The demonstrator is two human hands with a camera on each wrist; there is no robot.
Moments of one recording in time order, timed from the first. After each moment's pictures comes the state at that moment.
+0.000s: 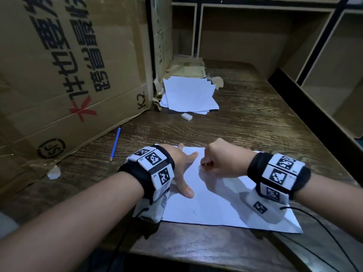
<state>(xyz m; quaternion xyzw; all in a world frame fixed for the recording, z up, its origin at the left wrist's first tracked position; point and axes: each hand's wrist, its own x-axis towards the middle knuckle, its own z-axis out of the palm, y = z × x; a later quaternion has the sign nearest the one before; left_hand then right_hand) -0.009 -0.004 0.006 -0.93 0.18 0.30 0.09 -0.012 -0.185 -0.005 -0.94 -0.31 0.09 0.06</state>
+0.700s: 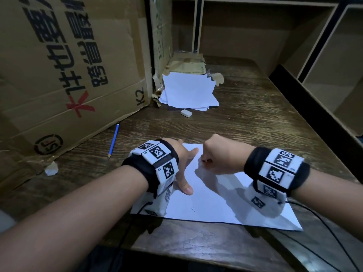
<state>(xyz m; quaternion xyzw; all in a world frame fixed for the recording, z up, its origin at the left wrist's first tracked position) -0.003 -0.010 0.002 -0.94 0.17 0.27 0.11 -0.012 -0.175 0.002 -0.96 -0.27 0.09 -0.01</state>
